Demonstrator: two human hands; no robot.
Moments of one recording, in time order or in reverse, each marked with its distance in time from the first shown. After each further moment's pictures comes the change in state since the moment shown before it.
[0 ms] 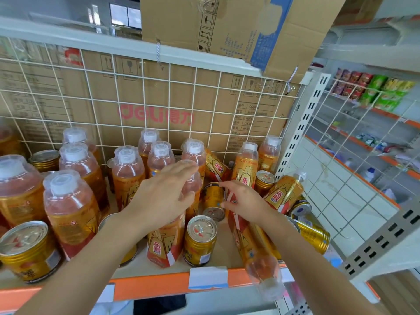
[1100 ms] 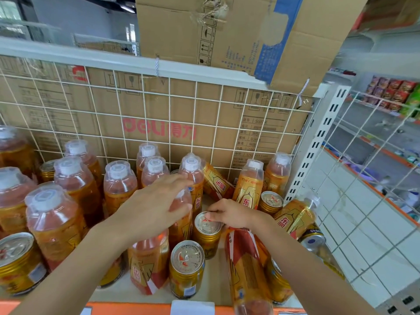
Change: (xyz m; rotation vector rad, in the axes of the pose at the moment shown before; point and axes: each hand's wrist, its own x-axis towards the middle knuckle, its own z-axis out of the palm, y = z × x) left_hand 0.025 0.015 -0.005 -0.043 -0.098 -0.132; right_hand 0.057 0.018 0.001 0.282 -0.475 -0.103
